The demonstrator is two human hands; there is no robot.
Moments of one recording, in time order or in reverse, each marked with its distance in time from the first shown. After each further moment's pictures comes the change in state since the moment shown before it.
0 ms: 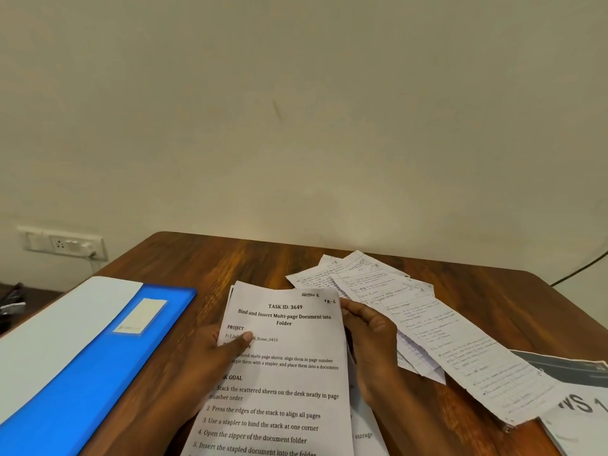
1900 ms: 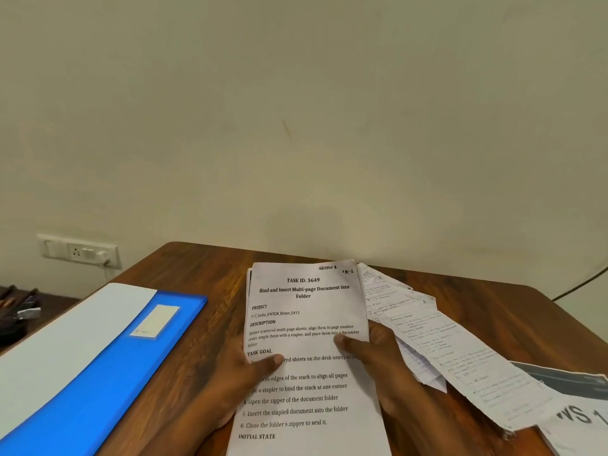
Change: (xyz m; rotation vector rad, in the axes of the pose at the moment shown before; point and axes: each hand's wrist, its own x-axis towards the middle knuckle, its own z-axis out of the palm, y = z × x) left_hand -0.020 0.001 0.019 -0.181 -0.208 0.093; right_hand -0.003 -0.008 -0.022 -0.172 -0.231 0.096
